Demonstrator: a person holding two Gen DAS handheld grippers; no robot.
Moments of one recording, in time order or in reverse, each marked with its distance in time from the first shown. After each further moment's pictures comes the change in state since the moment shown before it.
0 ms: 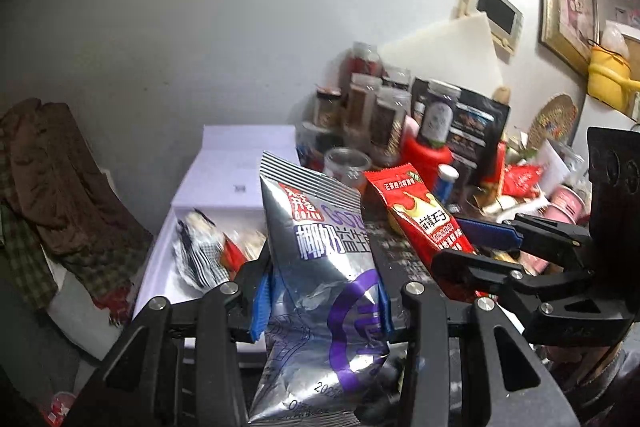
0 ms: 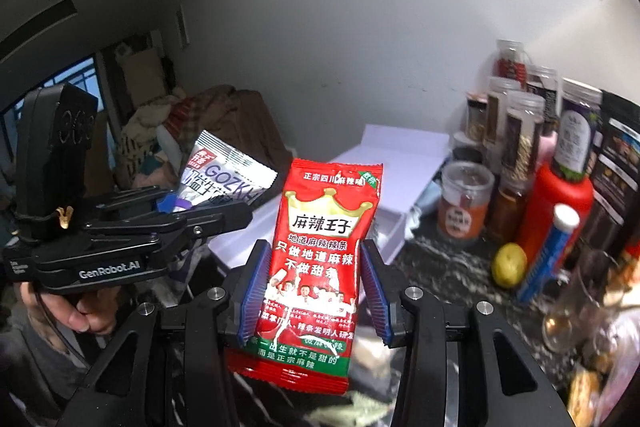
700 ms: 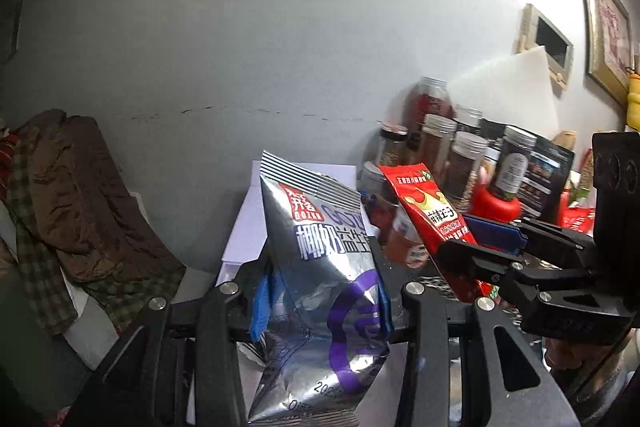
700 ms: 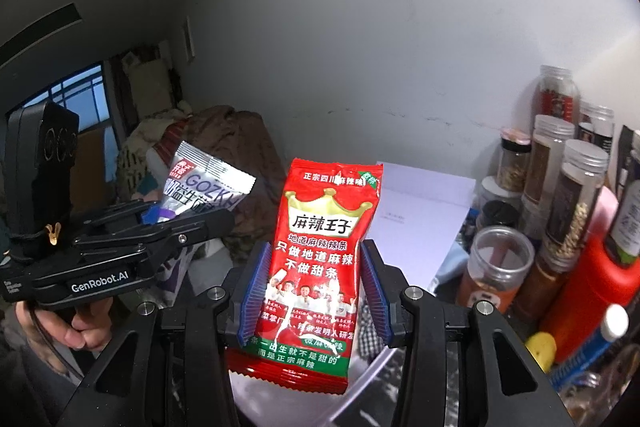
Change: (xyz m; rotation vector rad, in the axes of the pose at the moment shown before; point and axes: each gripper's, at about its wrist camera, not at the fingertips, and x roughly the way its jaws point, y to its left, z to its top) left arm 0.046 0.071 0.042 -0.038 -0.086 0.120; right arm 0.091 -0.015 0.055 -0.035 -0.060 0.027
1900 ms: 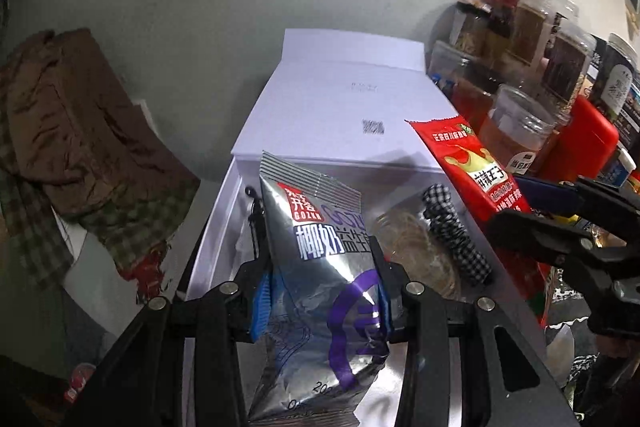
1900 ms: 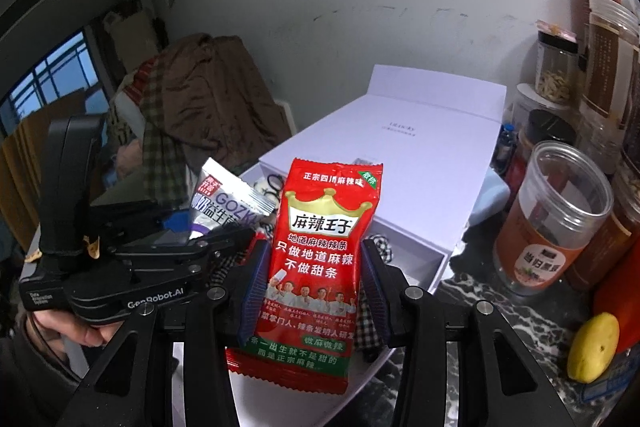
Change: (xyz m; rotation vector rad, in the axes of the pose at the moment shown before) left arm 0.130 0.043 -0.066 -0.037 0.359 0.105; right arm 0.106 -0.034 -0.044 0.049 0.267 0.021
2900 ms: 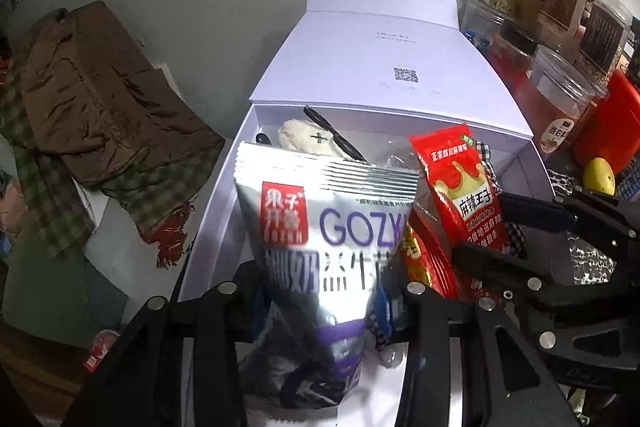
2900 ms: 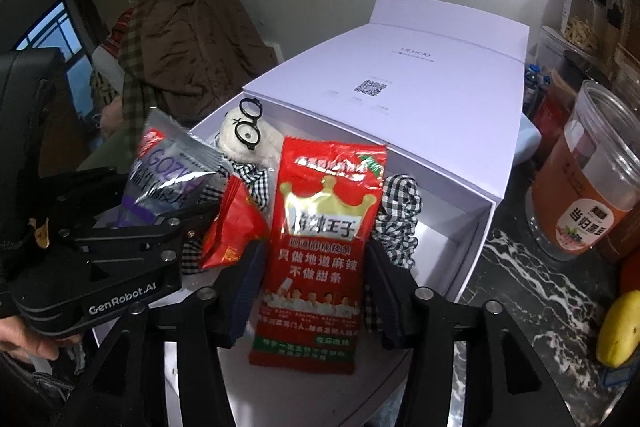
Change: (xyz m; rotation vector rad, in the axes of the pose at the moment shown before) left arm 0.014 -0.005 -0.005 -0.011 0.145 0.118; right arm 0.052 0.000 -0.014 0.011 0.198 -0.029
